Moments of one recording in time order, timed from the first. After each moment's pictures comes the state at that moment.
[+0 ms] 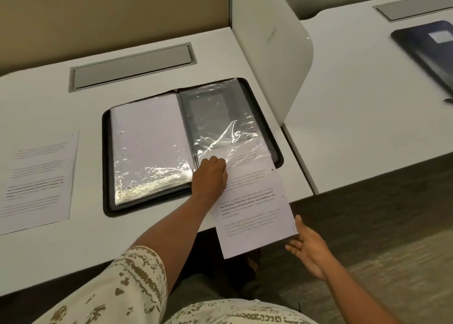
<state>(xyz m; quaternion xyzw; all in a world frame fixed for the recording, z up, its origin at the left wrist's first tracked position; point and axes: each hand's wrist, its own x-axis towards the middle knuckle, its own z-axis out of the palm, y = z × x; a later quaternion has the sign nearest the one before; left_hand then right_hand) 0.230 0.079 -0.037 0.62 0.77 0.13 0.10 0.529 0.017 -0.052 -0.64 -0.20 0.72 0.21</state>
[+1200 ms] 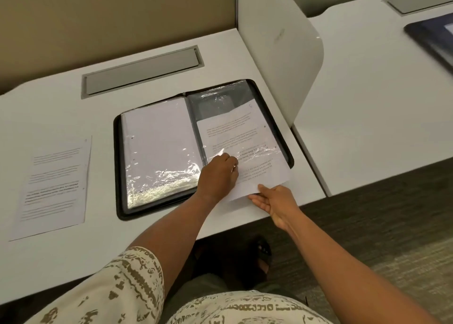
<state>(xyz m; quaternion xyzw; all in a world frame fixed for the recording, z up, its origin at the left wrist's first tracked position) 0.218 0.083 -0.017 0.67 0.72 0.17 0.09 0.402 0.085 -0.010 -0.56 -0.18 0.76 0.27</state>
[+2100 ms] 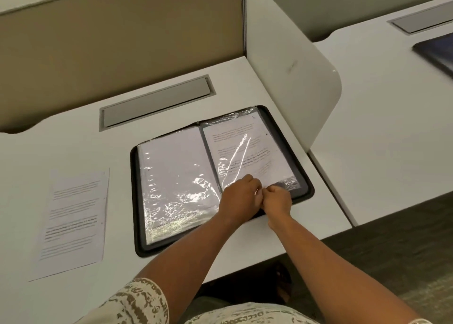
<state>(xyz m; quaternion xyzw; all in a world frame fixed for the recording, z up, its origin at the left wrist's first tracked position) 0.212 0.110 0.008 0.69 0.69 0.17 0.15 0.320 0.134 -0.009 -0.69 -0.35 0.57 0.28</state>
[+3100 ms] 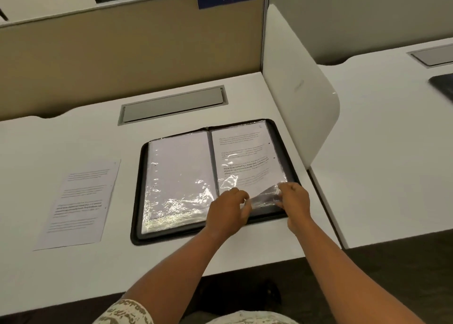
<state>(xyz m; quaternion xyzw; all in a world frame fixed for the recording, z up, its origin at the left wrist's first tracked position) 0.221 0.080 0.012 0.61 0.75 0.19 0.14 0.380 0.170 0.014 -0.63 -0.37 0.60 0.32</state>
